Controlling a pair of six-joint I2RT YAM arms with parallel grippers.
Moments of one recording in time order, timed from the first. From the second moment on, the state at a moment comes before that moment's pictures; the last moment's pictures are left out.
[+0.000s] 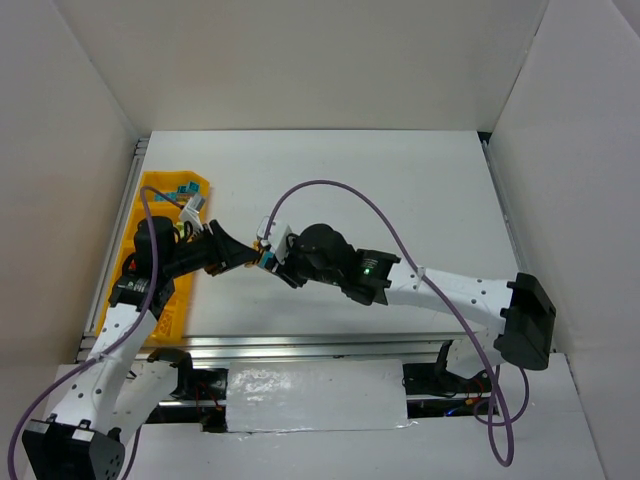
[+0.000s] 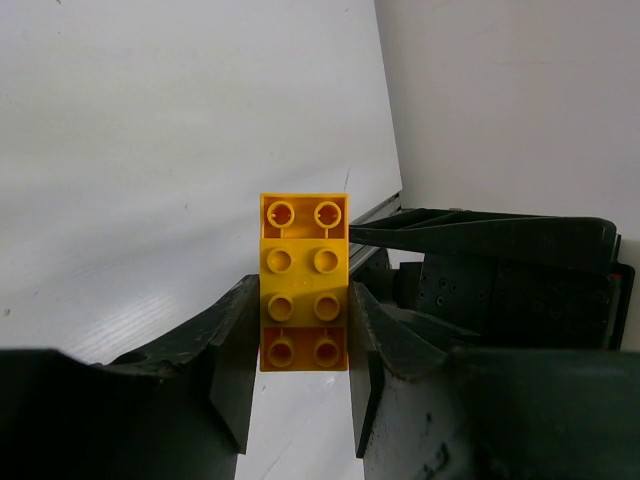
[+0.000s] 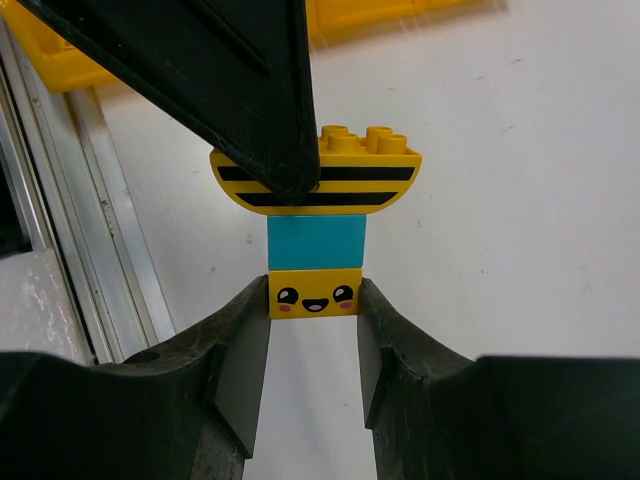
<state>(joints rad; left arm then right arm) -0.13 0.79 0.70 -0.32 0.73 -0.79 1.11 1.41 1.11 -0.11 0.04 -0.17</state>
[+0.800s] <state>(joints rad) -0.15 0.69 0.70 0.01 0.98 -0.79 0.70 1.20 0.82 0.45 -0.66 0.54</state>
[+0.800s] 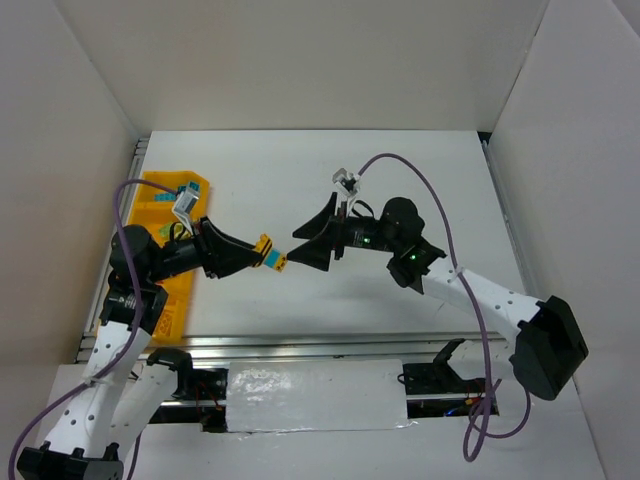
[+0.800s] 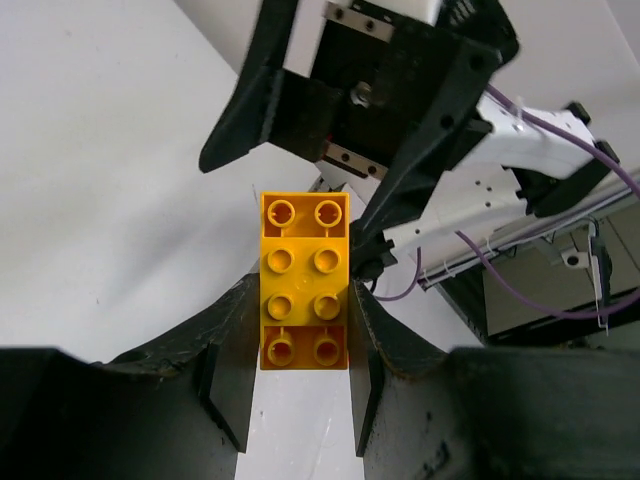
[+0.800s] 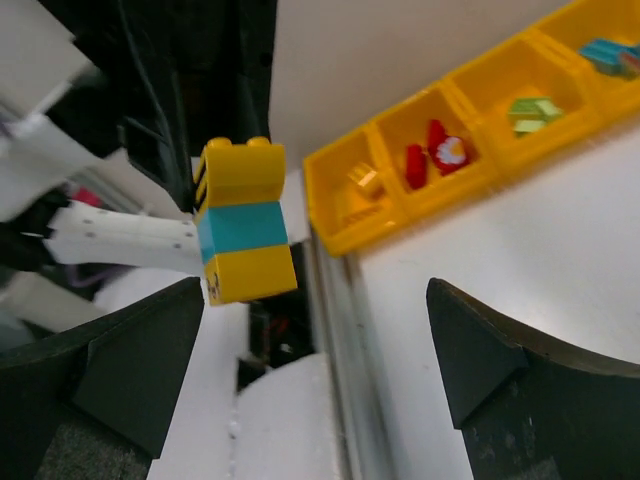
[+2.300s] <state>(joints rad) -0.12 0.74 0.84 -0.14 0.99 -0.67 0.73 1.60 0.89 1.19 -1.14 1.08</state>
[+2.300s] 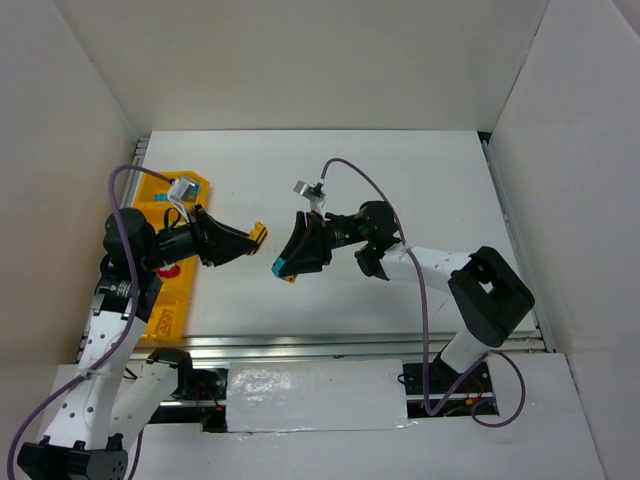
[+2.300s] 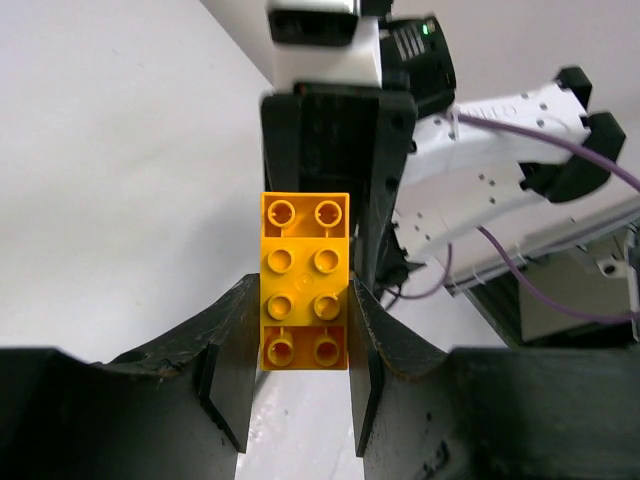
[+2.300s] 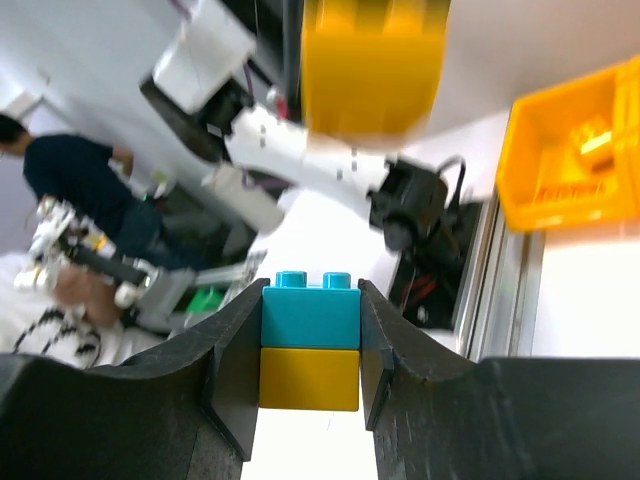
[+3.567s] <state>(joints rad) 0.32 0.75 0.73 -0.98 -0.61 -1.04 0.59 1.39 0.84 0.30 -0.92 0.44</state>
